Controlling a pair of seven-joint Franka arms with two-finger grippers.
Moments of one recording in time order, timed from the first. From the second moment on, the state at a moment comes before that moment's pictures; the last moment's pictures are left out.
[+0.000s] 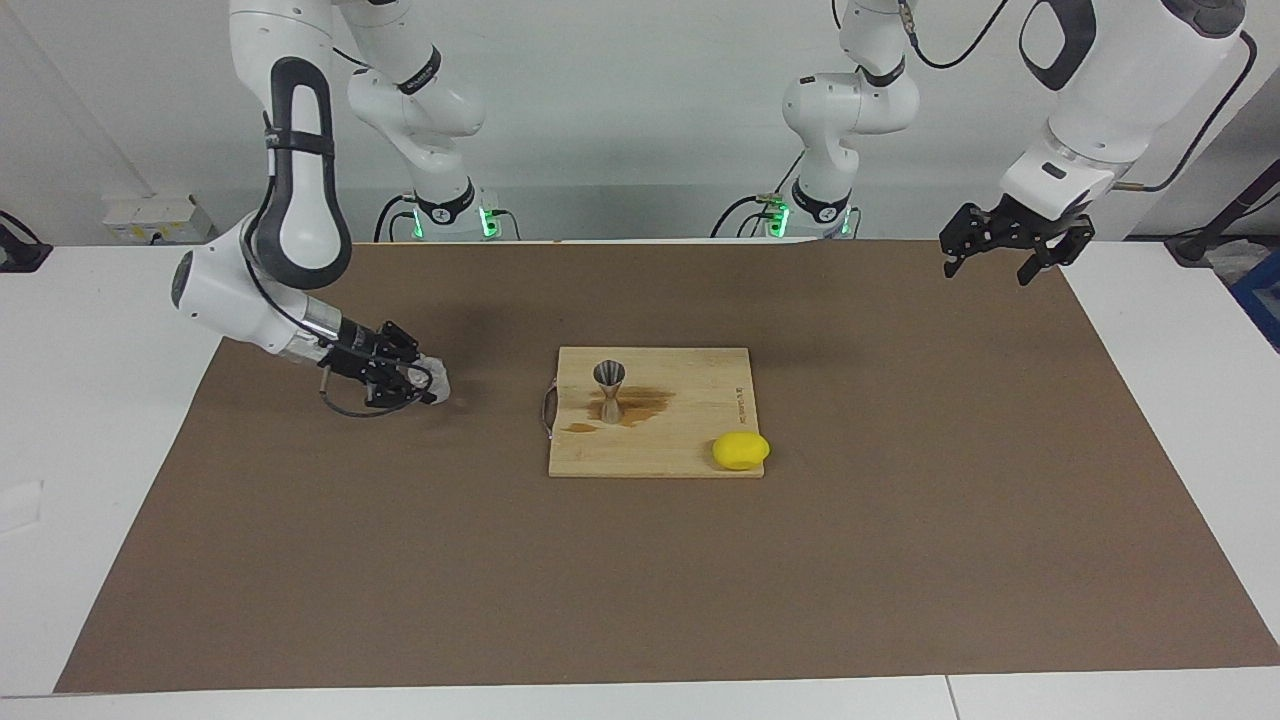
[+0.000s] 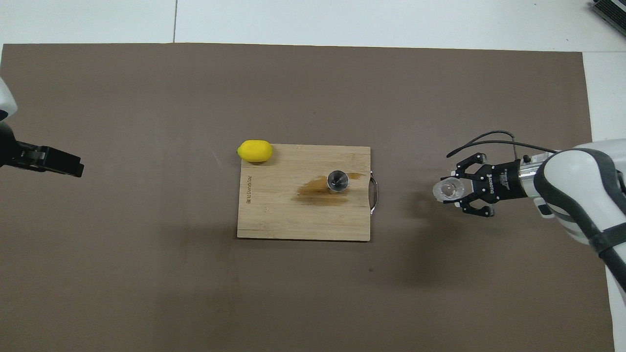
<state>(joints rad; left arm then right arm) -0.07 -0.03 0.03 -1.63 -0.01 1.56 0.16 -0.16 0.14 0.09 -2.13 0.73 2.03 1.05</state>
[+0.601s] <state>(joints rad) -0.06 -0.03 0.04 -1.63 -0.01 1.58 0.16 0.11 0.17 0.10 -1.97 0.59 2.15 1.54</state>
